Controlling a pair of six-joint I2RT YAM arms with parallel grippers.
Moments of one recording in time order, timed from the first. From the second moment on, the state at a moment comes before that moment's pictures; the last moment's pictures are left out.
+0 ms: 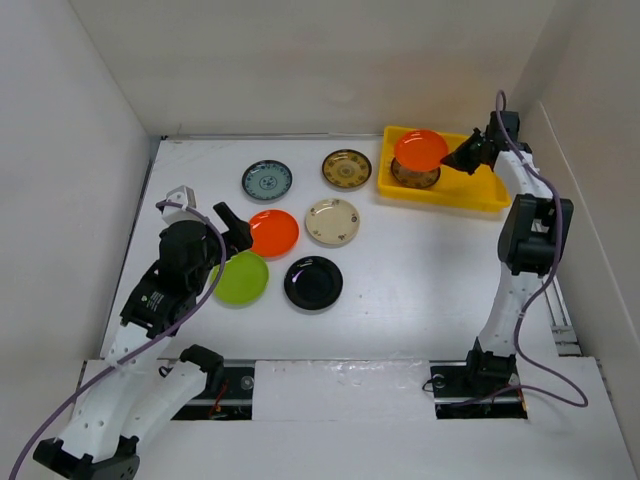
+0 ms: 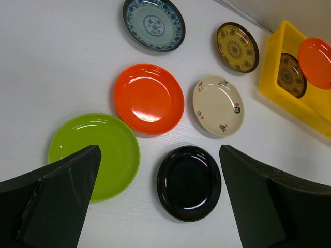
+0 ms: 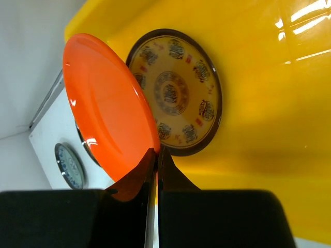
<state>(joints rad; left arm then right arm) -0.42 0.69 0.91 -0.65 -0.34 -0.63 -0.14 2.13 1.83 -0.44 -0.35 0.74</state>
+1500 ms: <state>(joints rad) -0.42 0.97 0.94 -0.75 -0.49 -0.73 0.64 1.49 0.72 0.01 -0.33 0.72</state>
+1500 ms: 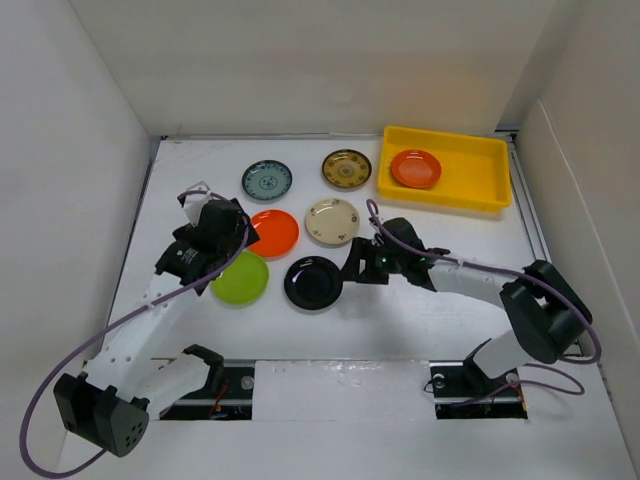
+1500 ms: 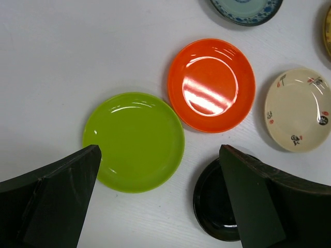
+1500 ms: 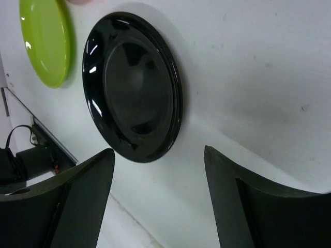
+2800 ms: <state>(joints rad) -0.28 1.03 0.95 -0.73 -0.42 -0.73 -0.07 1.86 1.45 -0.13 -0.25 0.76</state>
